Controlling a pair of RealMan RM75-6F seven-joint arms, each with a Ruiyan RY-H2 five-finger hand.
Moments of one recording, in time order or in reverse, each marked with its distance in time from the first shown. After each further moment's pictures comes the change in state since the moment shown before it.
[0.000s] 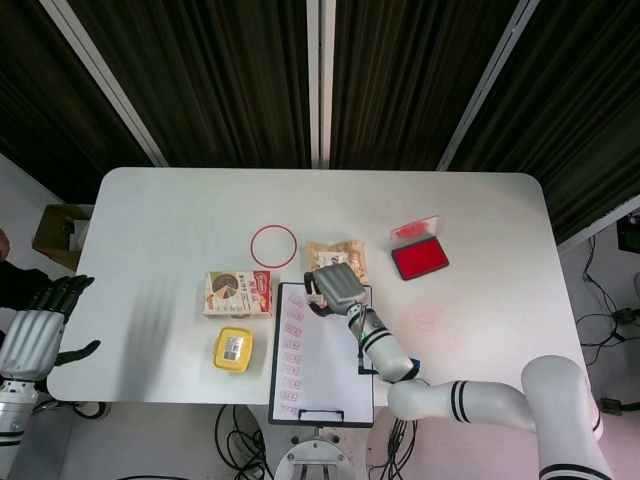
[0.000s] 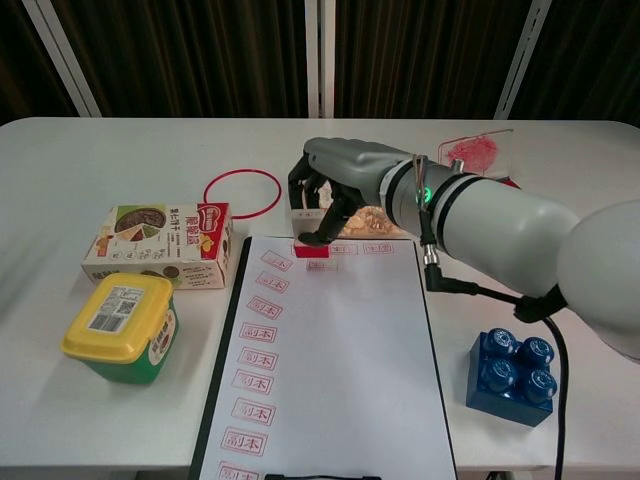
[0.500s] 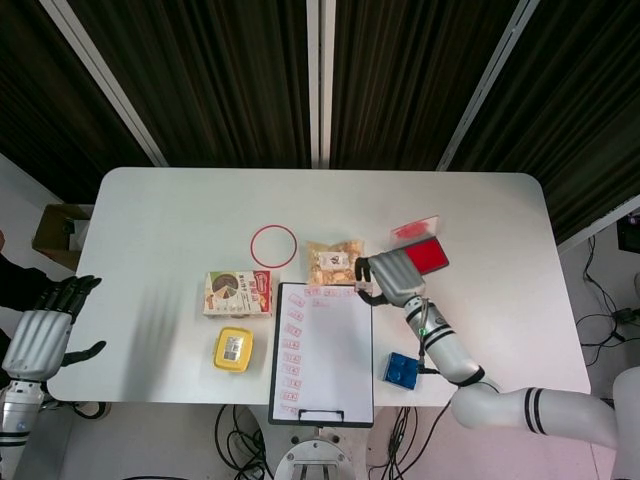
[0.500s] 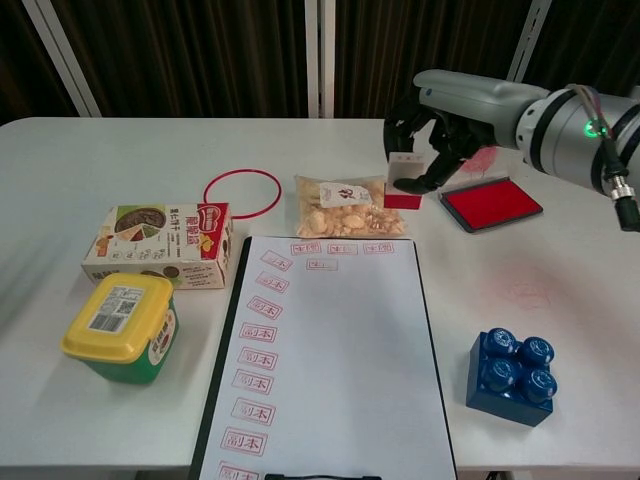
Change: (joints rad) left arm -0.005 0.000 0.003 -0.035 0.009 -0.005 0.044; right arm -0.159 0.352 -0.078 -0.241 -0.149 0.043 0.145
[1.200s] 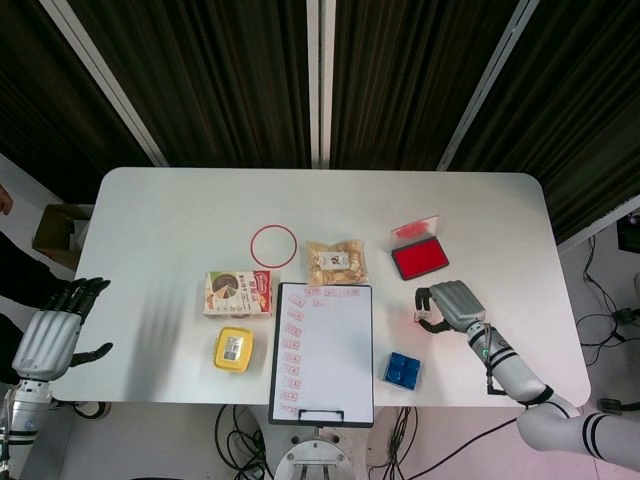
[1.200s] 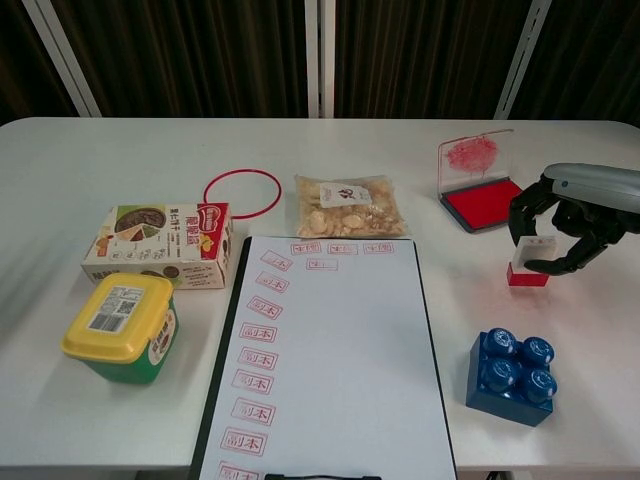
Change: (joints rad) left arm -0.007 -0.012 0.005 -0.007 0.000 -0.015 0.023; right arm -0.180 0.090 -0.191 0.236 -0.345 -0.080 0.434
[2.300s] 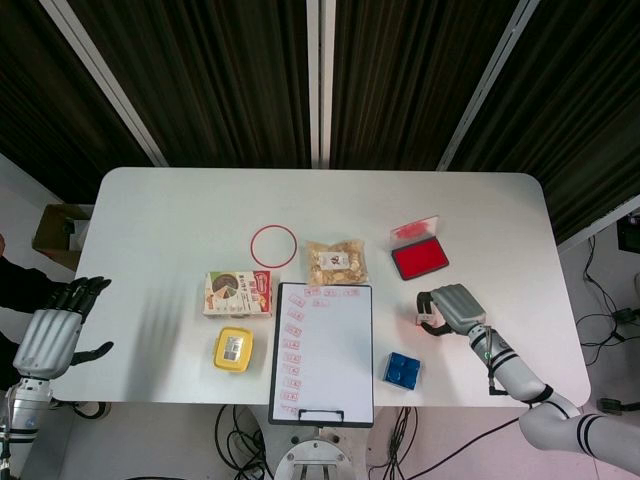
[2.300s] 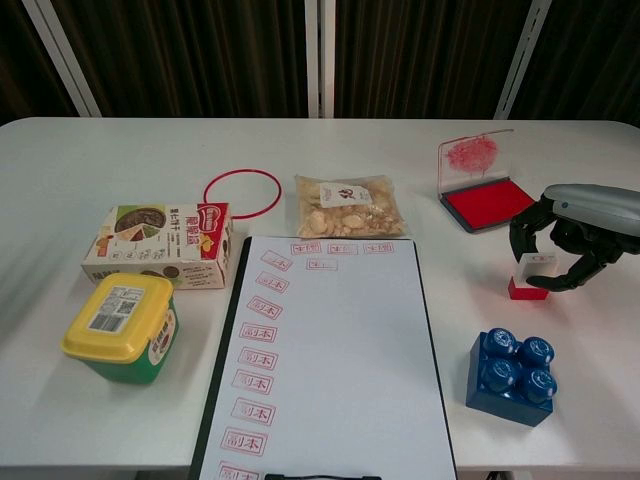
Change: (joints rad) left arm -0.008 -0.002 -0.001 0.007 0.000 -0.008 -0.007; right arm -0.033 -0.069 -0.015 0.162 -0.142 0.008 0.115
